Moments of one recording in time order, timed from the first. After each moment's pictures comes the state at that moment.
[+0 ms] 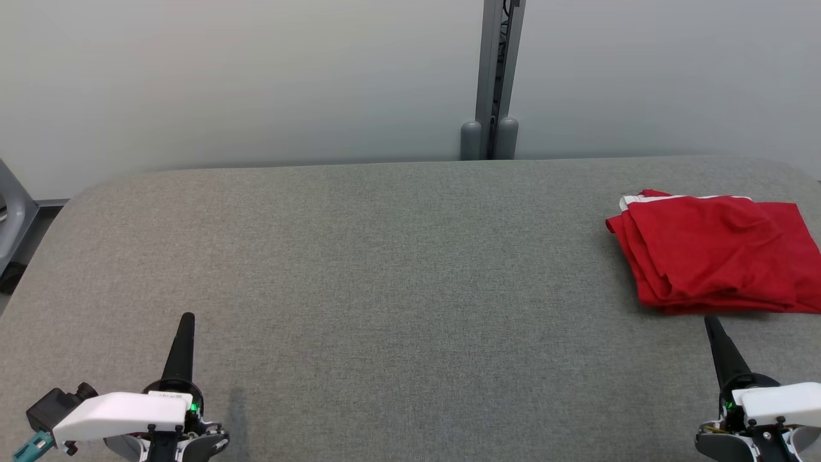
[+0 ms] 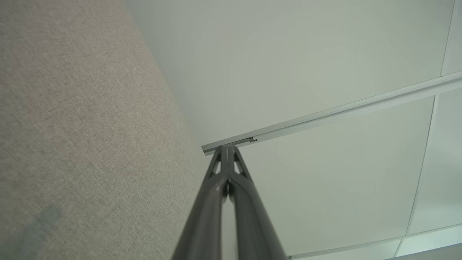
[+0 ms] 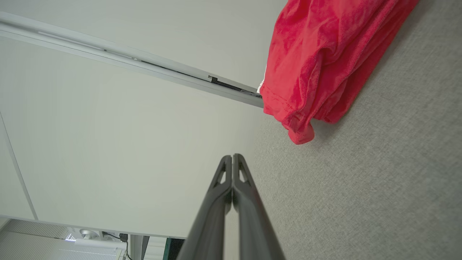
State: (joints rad) left arm -0.07 0.05 0.06 0.27 -1.34 -0.10 0.04; right arm -0.05 -0.07 -0.08 0.22 1.35 0.13 0.06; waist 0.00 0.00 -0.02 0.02
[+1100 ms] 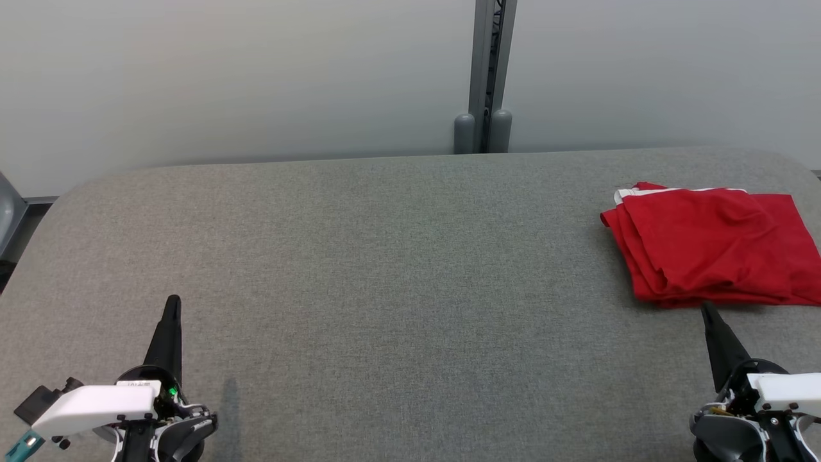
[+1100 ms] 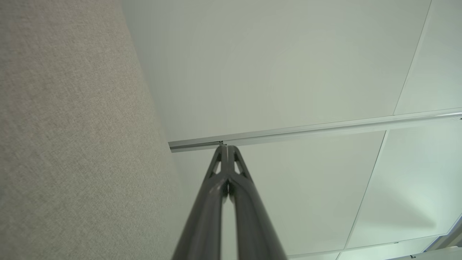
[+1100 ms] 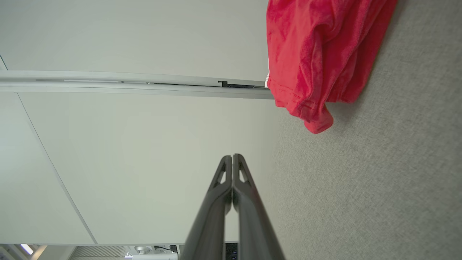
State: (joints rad) left arm -0.10 0.05 0.10 0.25 -1.57 -0.12 0.10; right arm -0.10 -0.05 -0.11 0.24 1.57 0.13 0.11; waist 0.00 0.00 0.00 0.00
